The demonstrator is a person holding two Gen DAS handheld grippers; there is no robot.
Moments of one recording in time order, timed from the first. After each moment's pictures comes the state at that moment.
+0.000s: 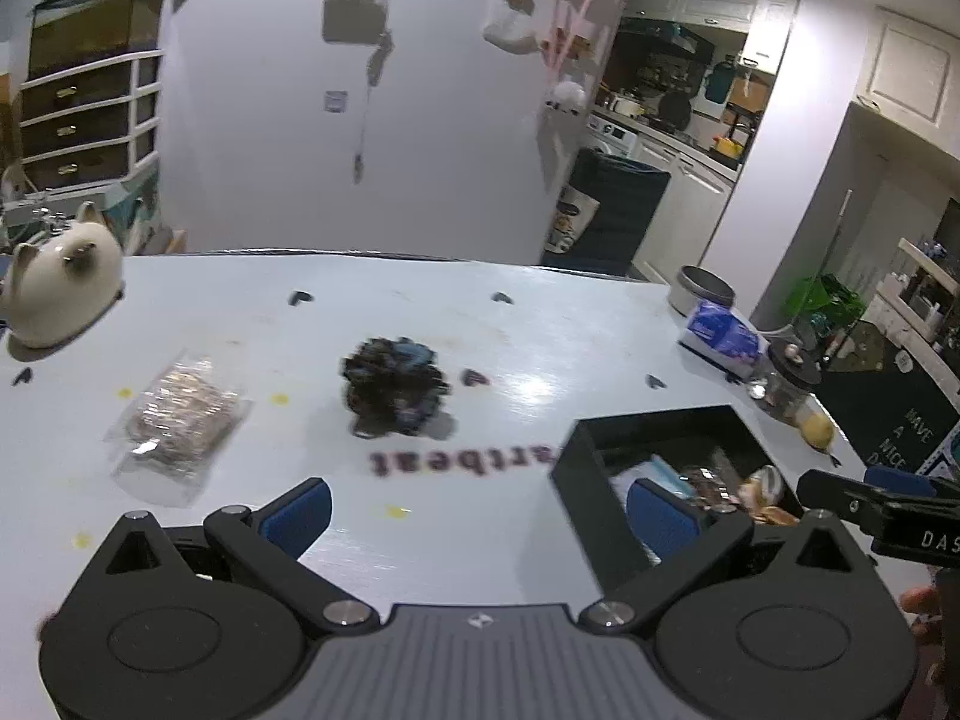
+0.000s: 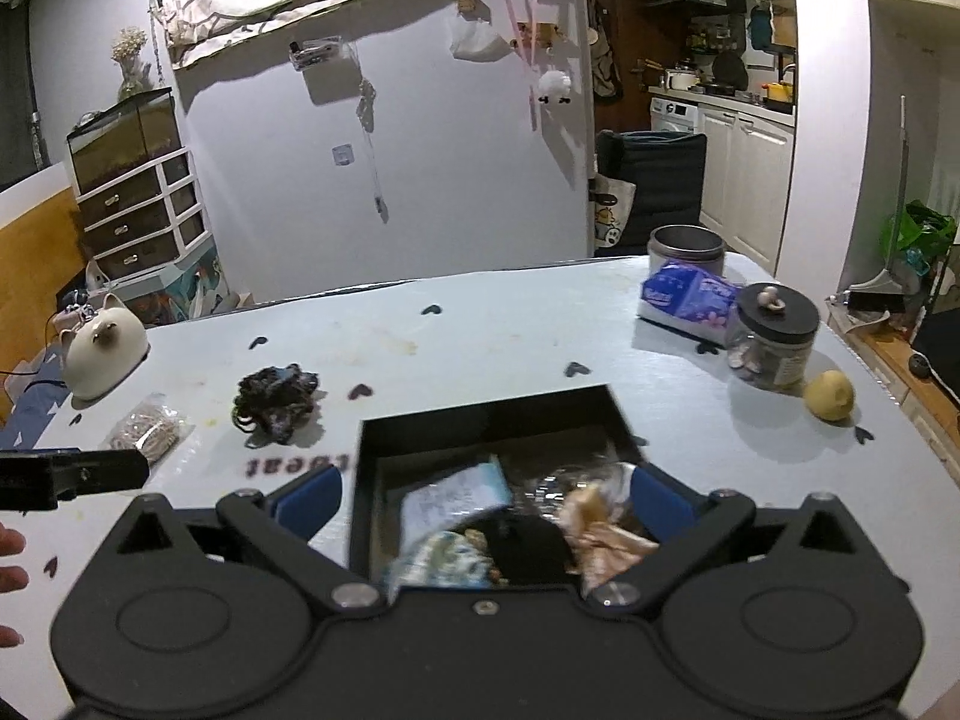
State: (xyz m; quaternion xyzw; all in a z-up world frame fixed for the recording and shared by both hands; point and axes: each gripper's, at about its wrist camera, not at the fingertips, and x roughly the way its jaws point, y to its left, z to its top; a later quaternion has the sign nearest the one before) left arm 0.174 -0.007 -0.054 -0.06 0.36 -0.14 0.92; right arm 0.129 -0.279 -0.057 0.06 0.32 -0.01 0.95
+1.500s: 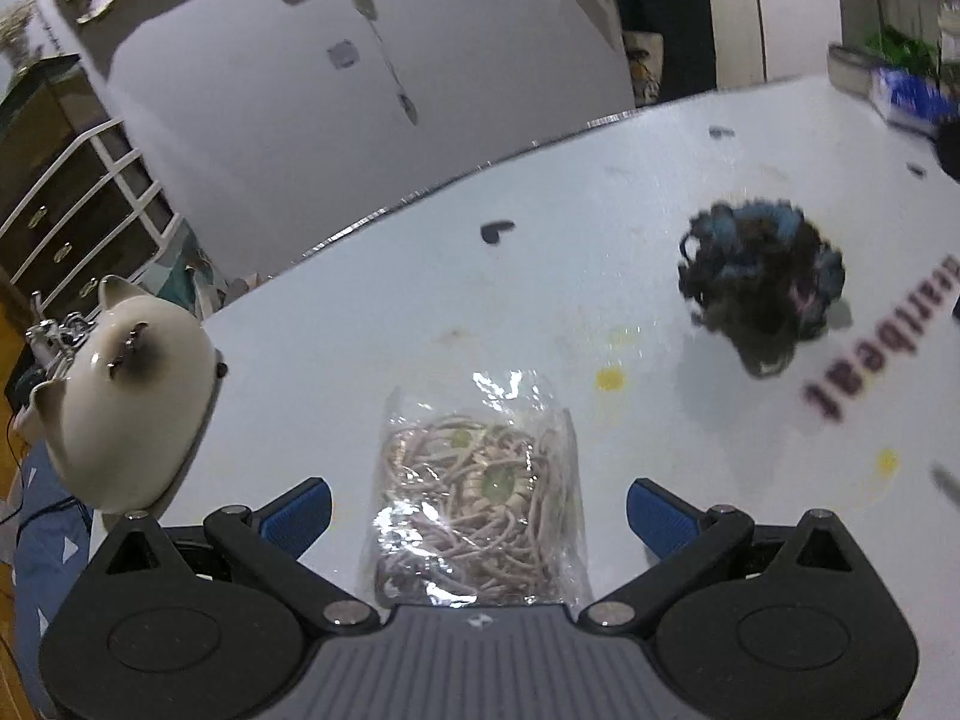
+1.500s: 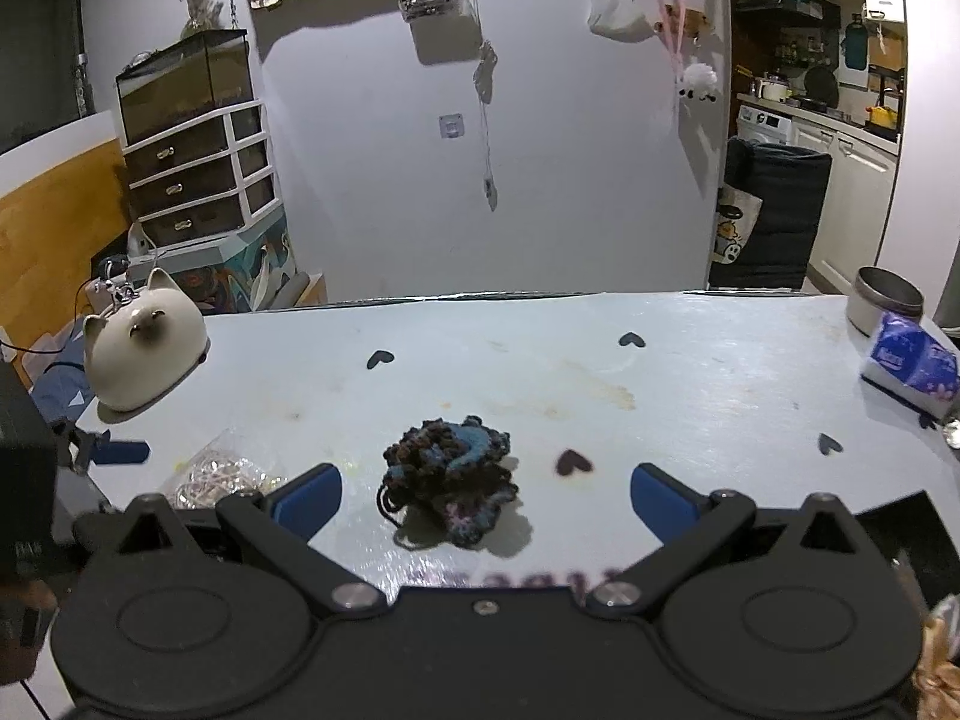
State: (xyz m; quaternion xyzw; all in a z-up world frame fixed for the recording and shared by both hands) left arm 0.342 0.095 -0.169 0.22 0.40 -0.10 0.88; right arm 0.287 -0.110 -0.094 0.03 0.33 0.04 0.94
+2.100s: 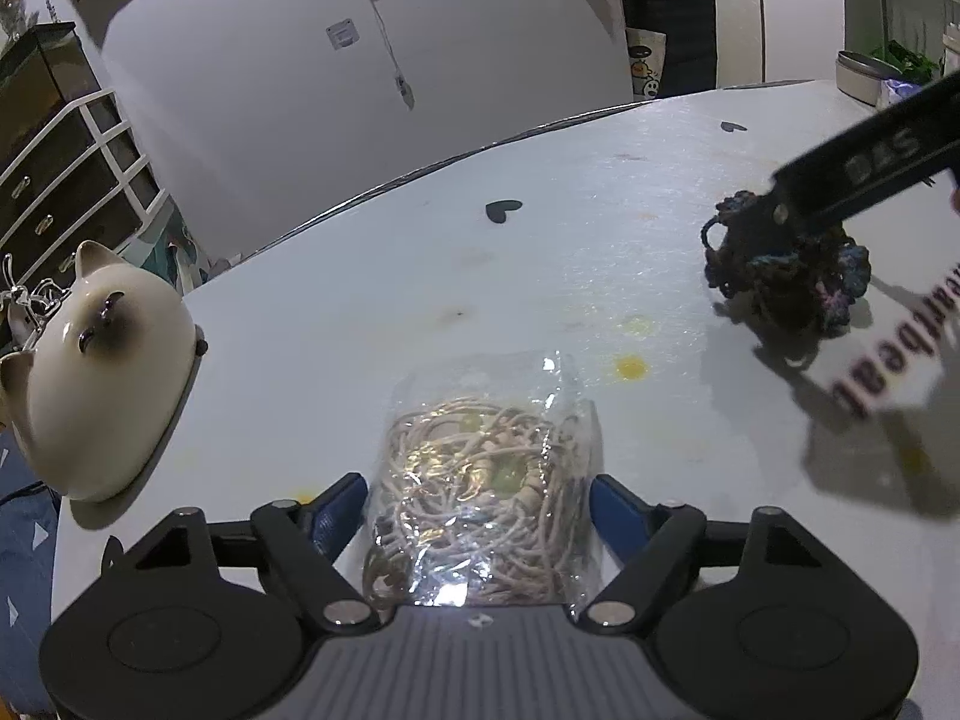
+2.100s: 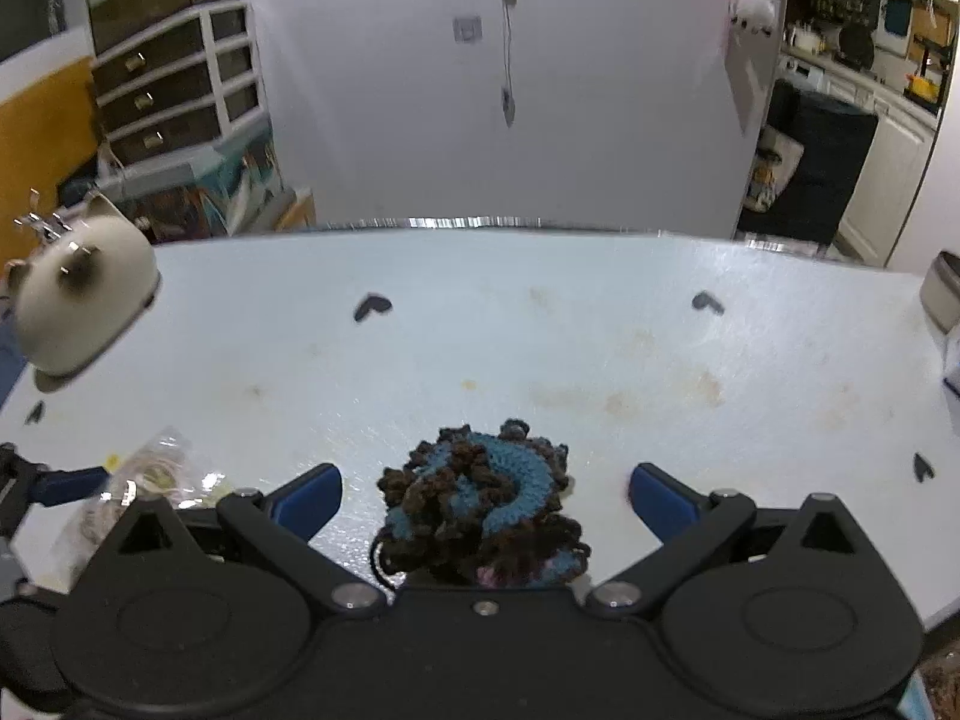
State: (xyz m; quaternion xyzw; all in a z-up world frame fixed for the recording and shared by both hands) left arm 0.355 0.112 -0.180 0.19 0.41 -0.11 0.88; right arm 0.394 -0.068 -0.150 0.00 0.42 0.04 0.91
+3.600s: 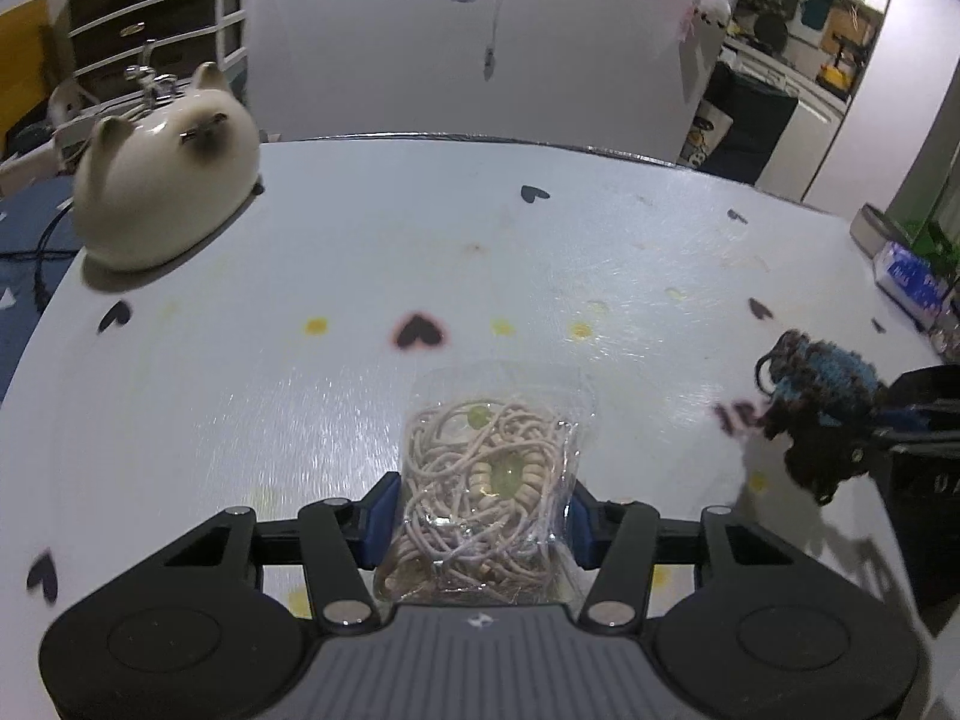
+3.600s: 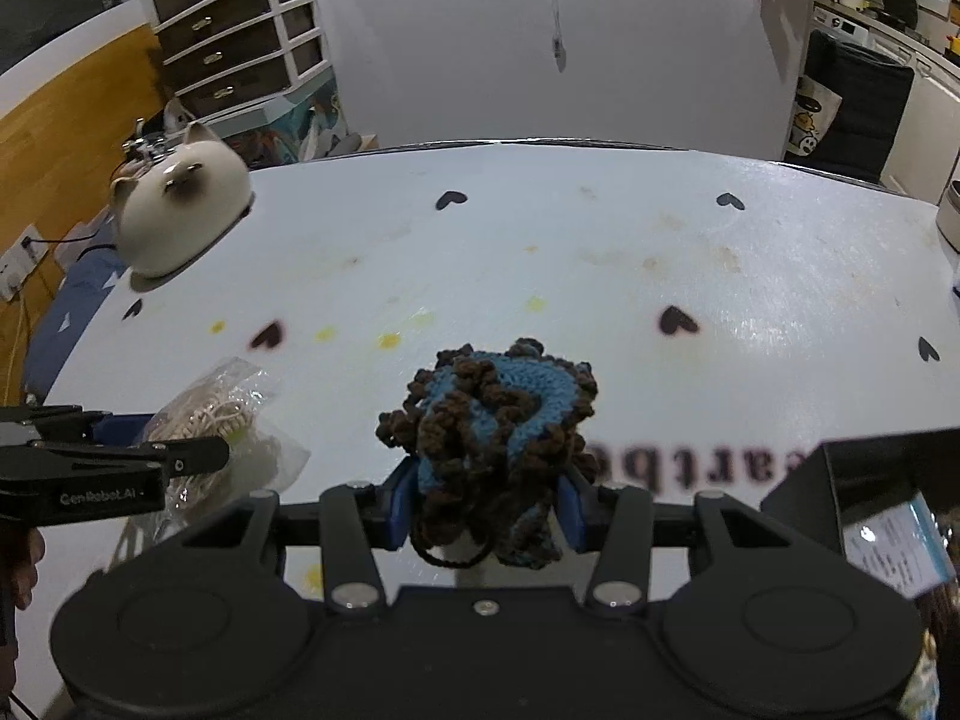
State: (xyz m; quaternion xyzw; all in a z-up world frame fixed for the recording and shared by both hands) left arm 0.277 0.150 -0.142 -0.03 0.46 -0.08 0.89; right arm 0.290 -0.074 -0.137 0.02 0.45 0.11 0.88
